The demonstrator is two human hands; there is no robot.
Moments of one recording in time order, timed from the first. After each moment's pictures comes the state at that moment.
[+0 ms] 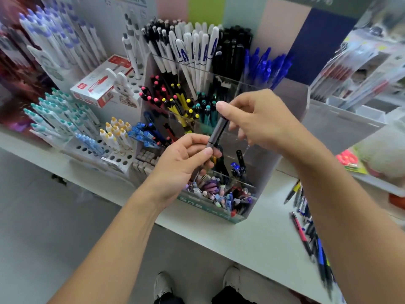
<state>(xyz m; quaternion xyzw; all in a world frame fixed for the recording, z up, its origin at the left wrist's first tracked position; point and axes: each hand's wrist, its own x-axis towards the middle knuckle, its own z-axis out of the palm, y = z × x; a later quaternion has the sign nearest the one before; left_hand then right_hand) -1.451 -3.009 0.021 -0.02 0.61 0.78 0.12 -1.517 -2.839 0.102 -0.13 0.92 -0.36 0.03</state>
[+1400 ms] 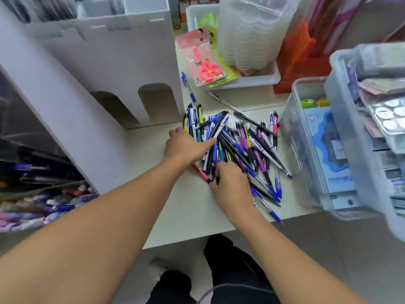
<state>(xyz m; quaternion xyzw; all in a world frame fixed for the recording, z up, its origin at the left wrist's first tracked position) -1.488 -2.662 -0.139 0.04 0.95 0.21 0.25 -1.346 -2.602 -0.134 0.29 0.92 -0.24 0.09</state>
